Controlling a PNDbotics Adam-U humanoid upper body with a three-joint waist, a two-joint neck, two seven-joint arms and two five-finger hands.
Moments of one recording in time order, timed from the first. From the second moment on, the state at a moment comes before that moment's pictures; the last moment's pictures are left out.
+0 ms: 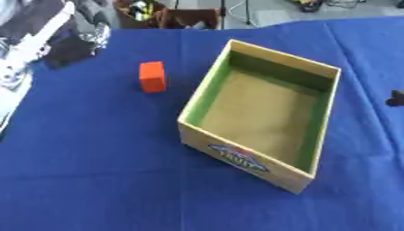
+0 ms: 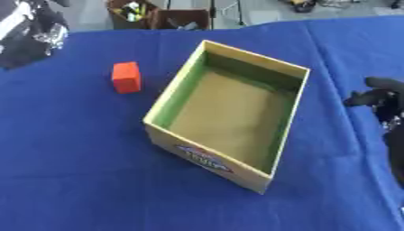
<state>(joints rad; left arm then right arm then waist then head) -0.83 0.67 -0.23 -1.52 -0.65 0.02 -0.27 -0.17 -0.29 -0.12 -1.98 -0.15 -0.21 0.14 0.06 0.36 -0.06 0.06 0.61</state>
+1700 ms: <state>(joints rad) -1.06 0.58 -0.21 -1.19 -1.12 -0.11 -0.70 -0.20 -0.28 -0.09 -1.98 -0.11 -0.19 0.19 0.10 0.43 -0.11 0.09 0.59</state>
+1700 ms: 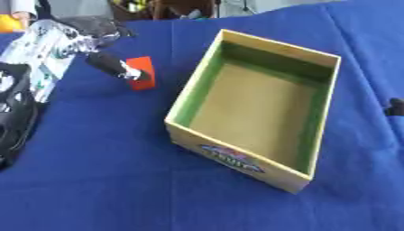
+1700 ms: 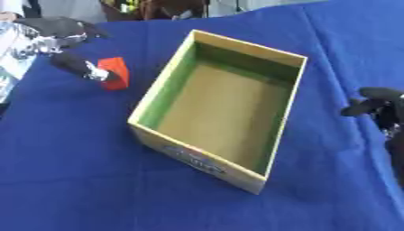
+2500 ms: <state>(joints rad) -1.07 0.55 -0.16 -1.11 -1.09 -0.13 -0.70 -0.21 -0.27 -0.09 -1.98 -0.09 -0.18 0.20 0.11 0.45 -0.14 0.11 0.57</state>
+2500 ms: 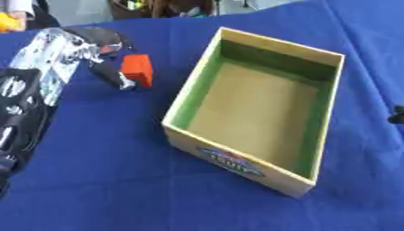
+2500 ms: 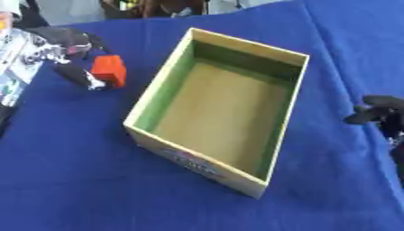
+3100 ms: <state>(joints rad) -1.07 0.55 -0.15 -1.09 -1.03 -0.12 -0.68 -0.21 -0.26 -0.09 -1.98 -0.08 -0.17 0.21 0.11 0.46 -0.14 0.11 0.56</state>
